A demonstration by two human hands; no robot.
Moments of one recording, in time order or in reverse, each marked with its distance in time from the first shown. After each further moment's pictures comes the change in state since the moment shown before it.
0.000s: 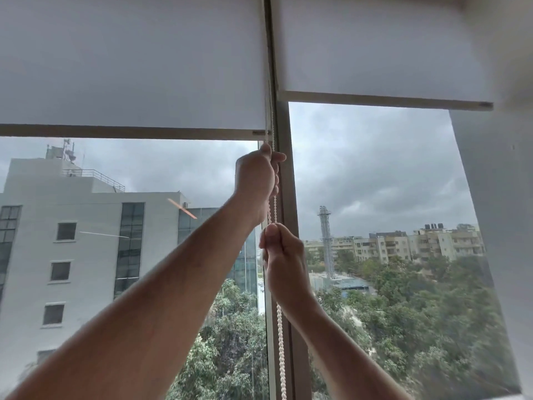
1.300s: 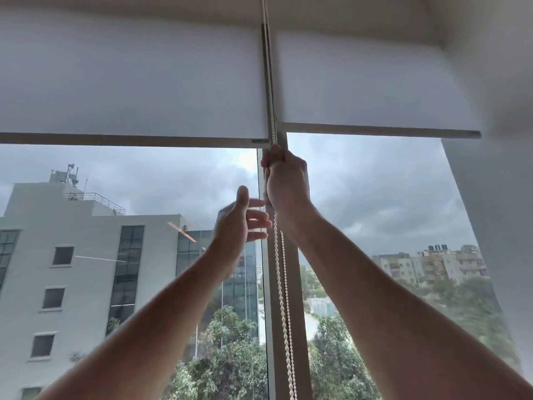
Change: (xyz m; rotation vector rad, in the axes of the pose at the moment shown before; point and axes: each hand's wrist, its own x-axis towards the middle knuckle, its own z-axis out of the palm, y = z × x) left_hand -0.004 -0.025 -0.048 0.189 -0.090 0.122; right_hand 0.131 -0.099 0.010 0.011 0.112 0.063
